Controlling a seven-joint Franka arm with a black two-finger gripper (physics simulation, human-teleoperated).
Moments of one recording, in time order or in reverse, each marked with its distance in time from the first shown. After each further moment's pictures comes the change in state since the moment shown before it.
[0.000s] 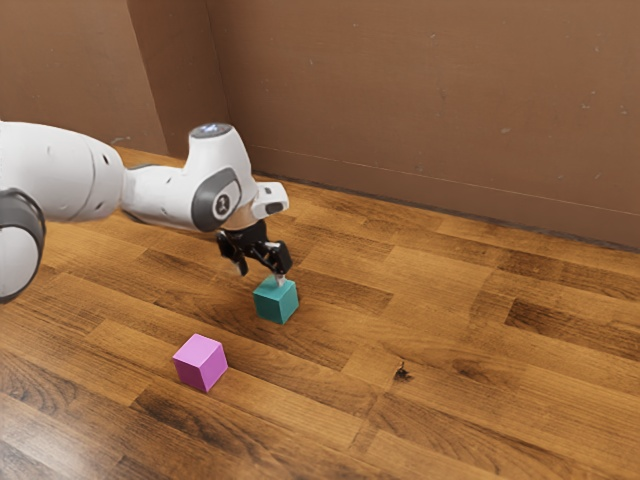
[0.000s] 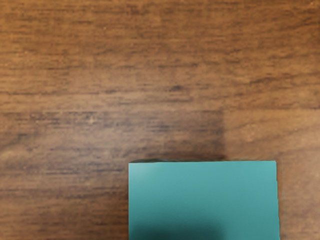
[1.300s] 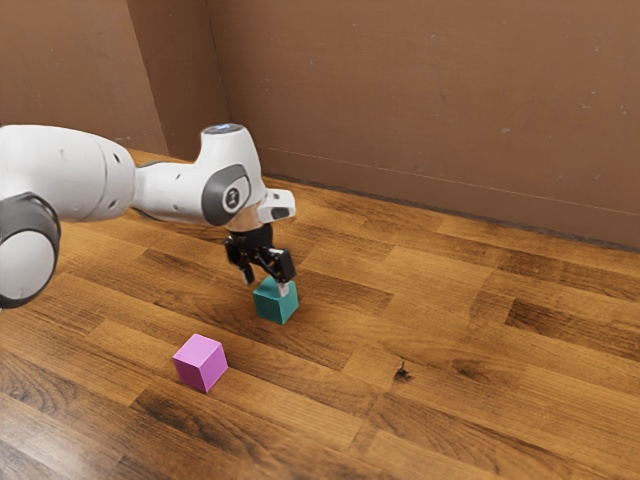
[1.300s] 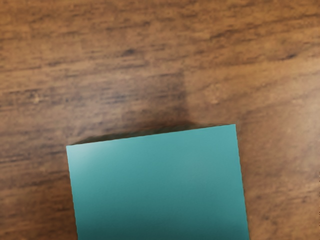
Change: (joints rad) arm -0.008 0.059 0.000 0.093 -0.042 -0.148 0.126
